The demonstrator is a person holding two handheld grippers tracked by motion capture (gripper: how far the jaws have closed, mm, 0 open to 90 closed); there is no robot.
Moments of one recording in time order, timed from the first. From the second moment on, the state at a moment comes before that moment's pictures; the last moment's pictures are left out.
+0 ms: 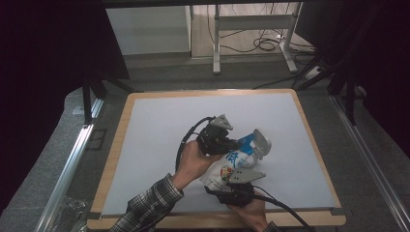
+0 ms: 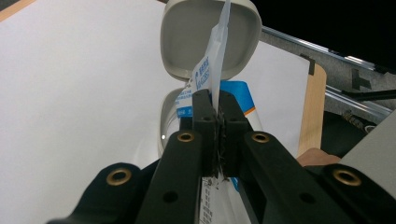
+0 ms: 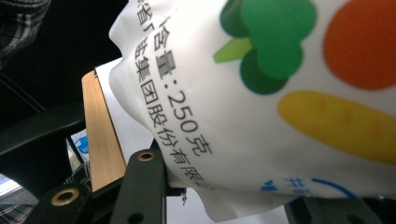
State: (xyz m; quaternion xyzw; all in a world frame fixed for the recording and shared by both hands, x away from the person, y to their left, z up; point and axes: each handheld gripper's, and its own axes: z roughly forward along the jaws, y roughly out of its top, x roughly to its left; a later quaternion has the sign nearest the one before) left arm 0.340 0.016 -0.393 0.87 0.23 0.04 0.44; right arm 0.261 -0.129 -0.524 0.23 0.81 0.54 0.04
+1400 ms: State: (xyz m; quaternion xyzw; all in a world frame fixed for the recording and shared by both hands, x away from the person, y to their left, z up) left arm 0.356 0.007 -0.396 0.87 0.25 0.03 0.42; right arm 0.264 -0.125 -0.515 0.22 0.80 0.56 0.02
